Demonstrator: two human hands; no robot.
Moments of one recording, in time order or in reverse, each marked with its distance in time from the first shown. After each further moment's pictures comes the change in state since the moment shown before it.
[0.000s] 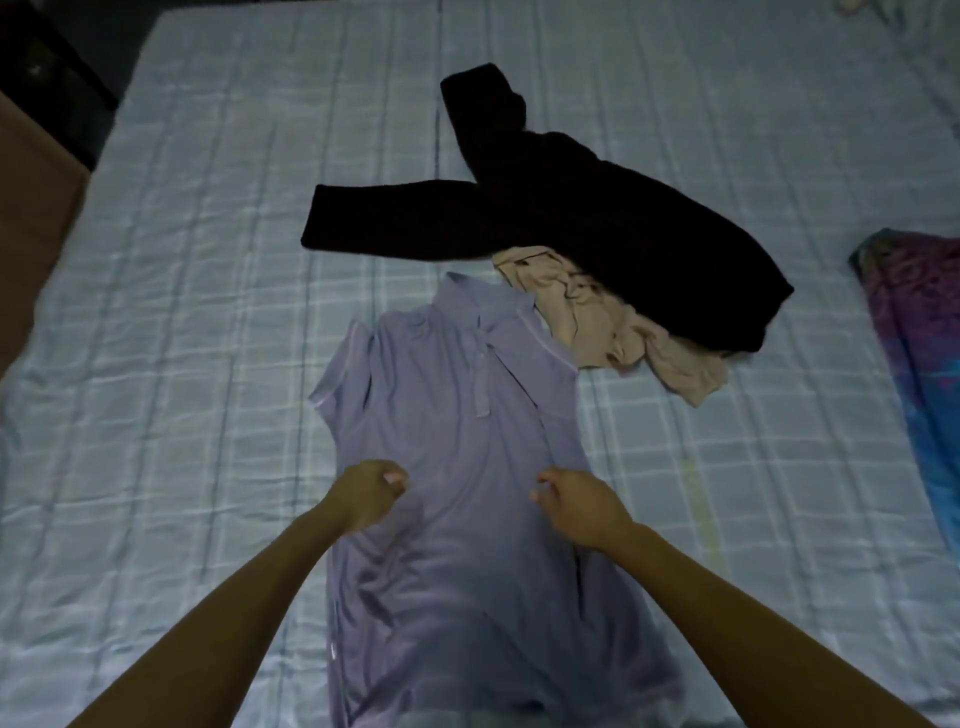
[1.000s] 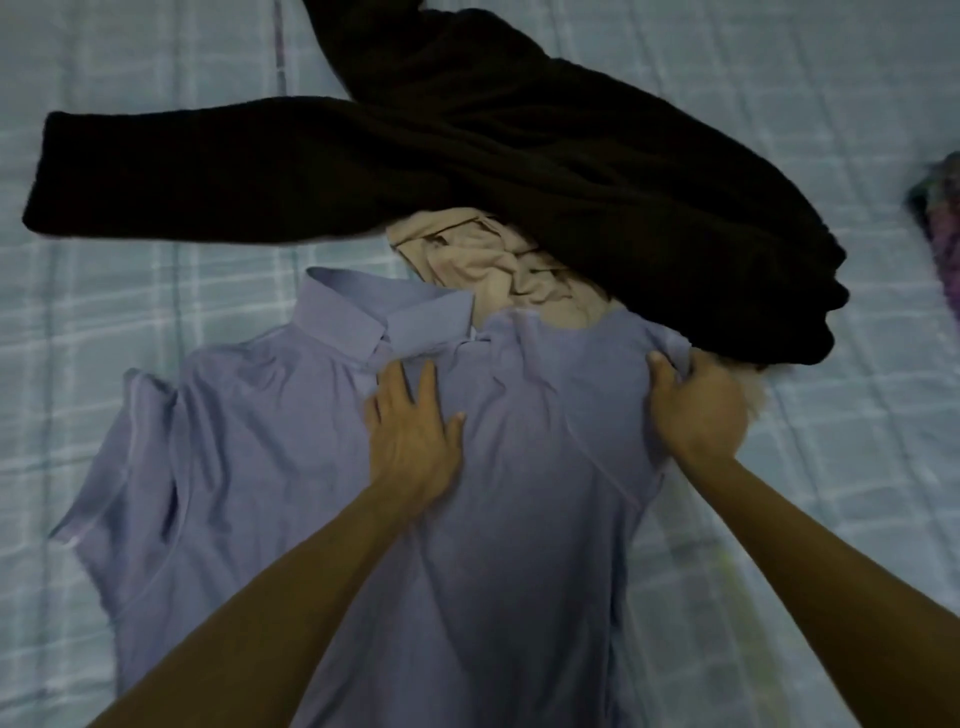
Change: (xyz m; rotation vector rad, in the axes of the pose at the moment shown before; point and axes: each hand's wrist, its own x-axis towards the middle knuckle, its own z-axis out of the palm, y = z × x) left_hand 0.276 0.146 0.082 0.188 0.445 0.268; right_hand 0.216 0.147 -0.107 0.180 0.913 0.451
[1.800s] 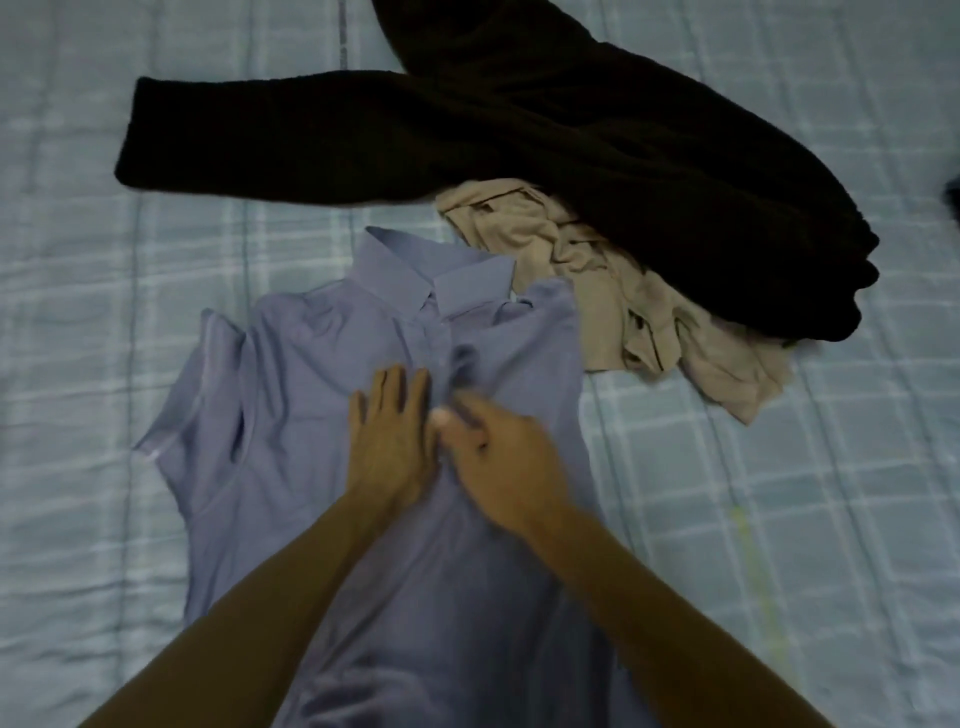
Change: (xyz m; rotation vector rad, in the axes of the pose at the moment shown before) left_hand -0.068 -0.063 -0.019 0.047 -0.022 0.079; right_hand -0.174 -0.096 0.016 0.199 -0.653 -0.390
